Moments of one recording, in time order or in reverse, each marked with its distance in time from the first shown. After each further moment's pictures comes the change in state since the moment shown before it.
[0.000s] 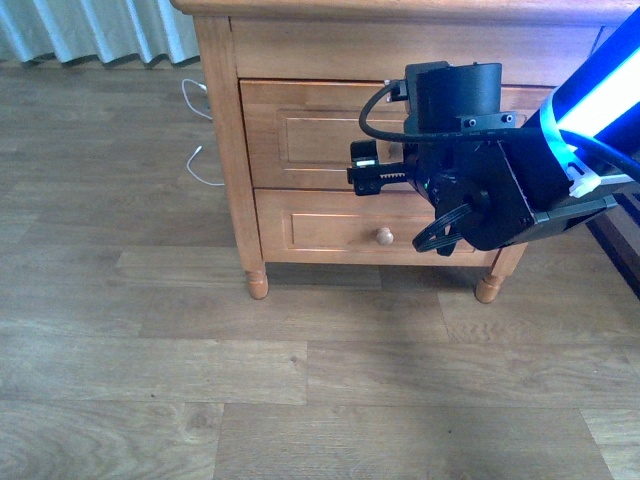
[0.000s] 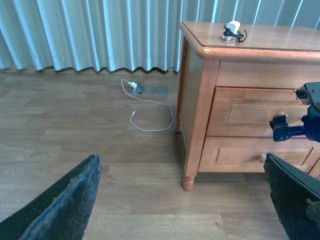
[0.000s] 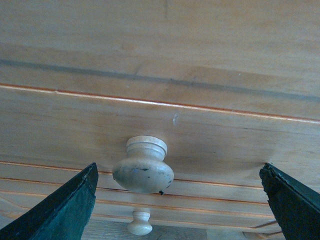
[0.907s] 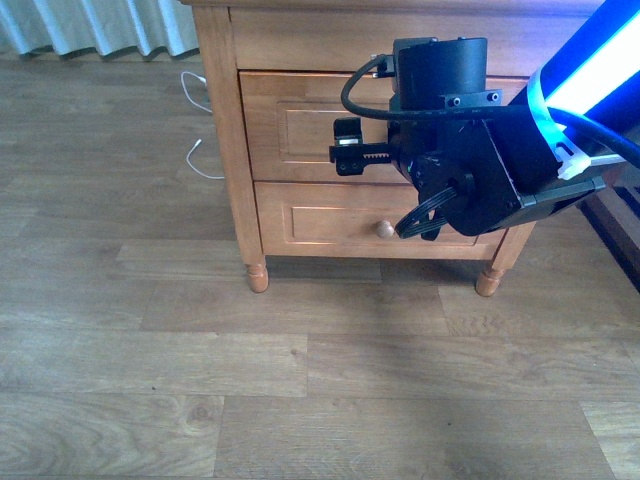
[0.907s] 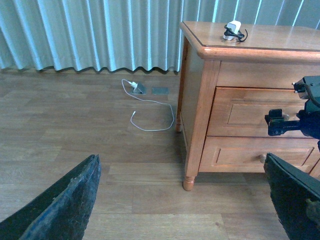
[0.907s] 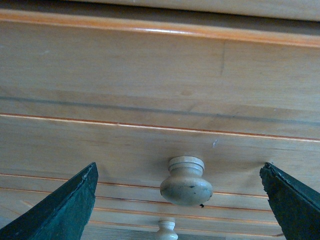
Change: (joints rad) left arm 0.000 0.000 0.000 0.000 0.000 0.000; right arm 0.041 -0.024 0.002 0.002 0.012 0.048
